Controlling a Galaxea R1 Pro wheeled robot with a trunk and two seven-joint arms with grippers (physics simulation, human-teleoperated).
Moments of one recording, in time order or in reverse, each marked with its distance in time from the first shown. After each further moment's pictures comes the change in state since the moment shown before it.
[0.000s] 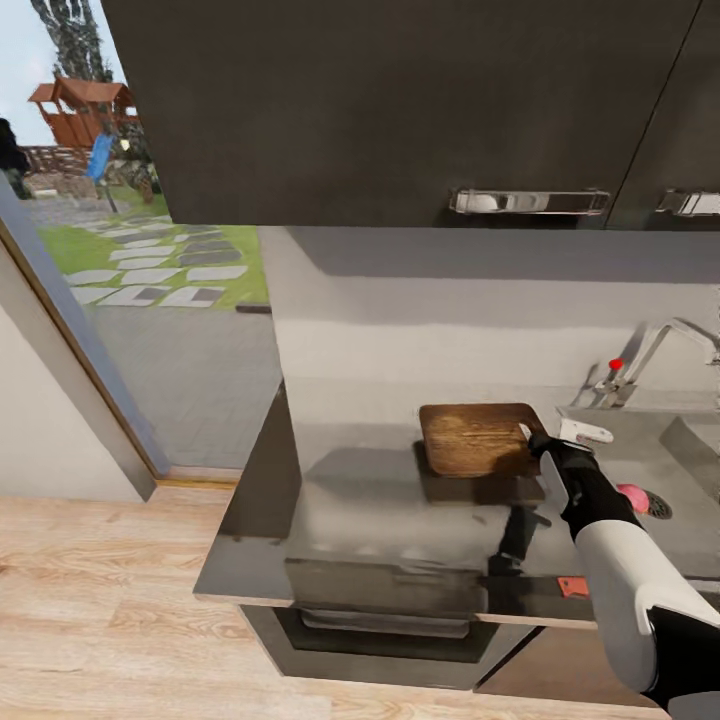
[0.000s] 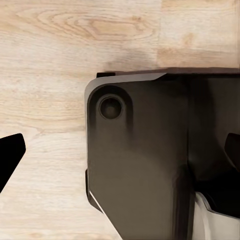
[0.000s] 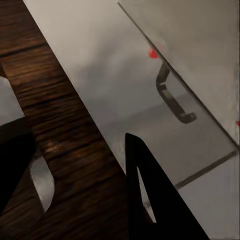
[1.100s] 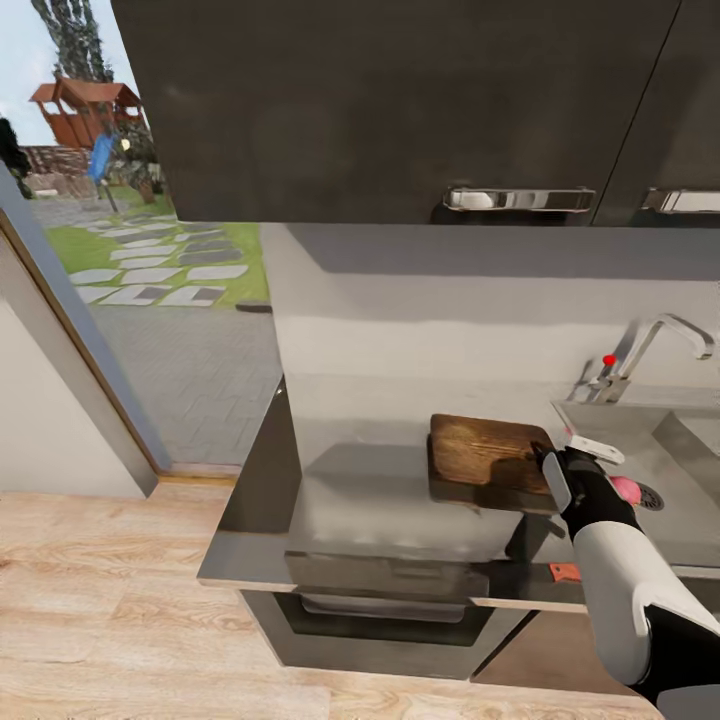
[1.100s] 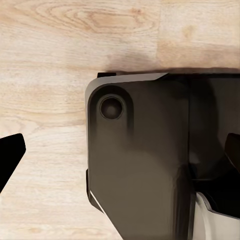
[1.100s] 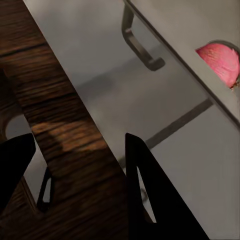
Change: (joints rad) left arm 0.000 0.001 0.000 0.000 0.001 0.000 0.001; right arm 0.000 0.023 -0.113 0.003 -0.005 0.122 -0.112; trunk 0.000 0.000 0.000
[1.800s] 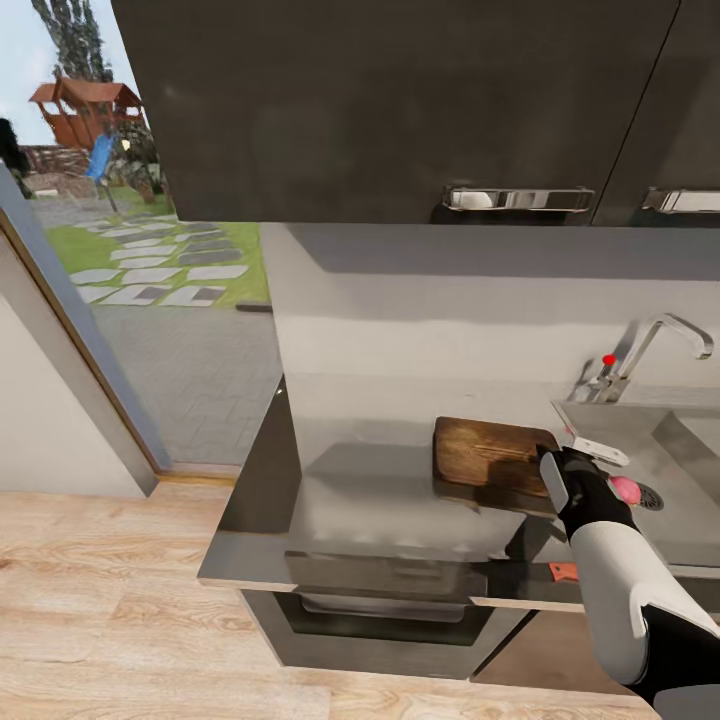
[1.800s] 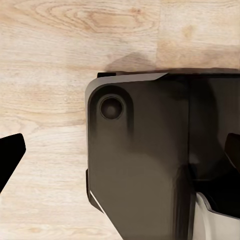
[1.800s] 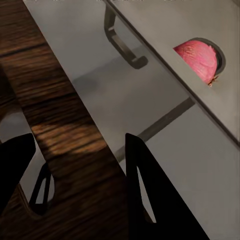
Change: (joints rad) left arm 0.000 0.000 0.000 0.000 0.000 0.000 0.000; right arm 0.000 0.009 0.000 0.000 0.000 -0.002 -0.078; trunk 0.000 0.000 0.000
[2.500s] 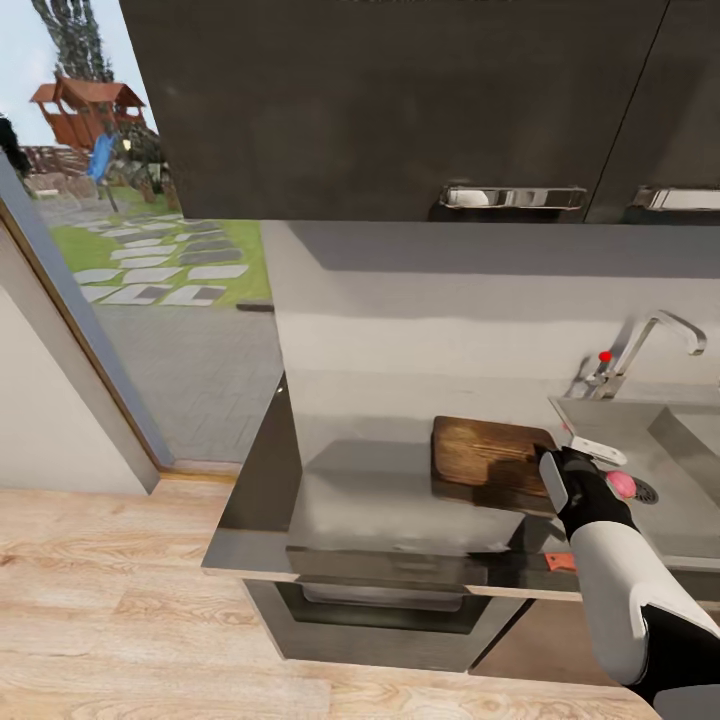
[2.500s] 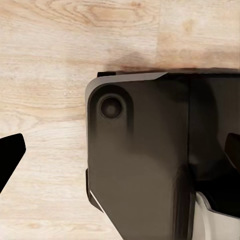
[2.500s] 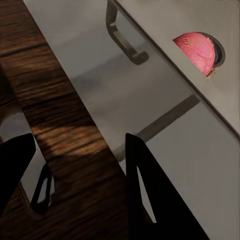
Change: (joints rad) left arm 0.000 0.000 0.000 0.002 0.001 0.000 0.000; right arm 0.000 0.000 0.005 0.002 -0.004 -0.002 0.016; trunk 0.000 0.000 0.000
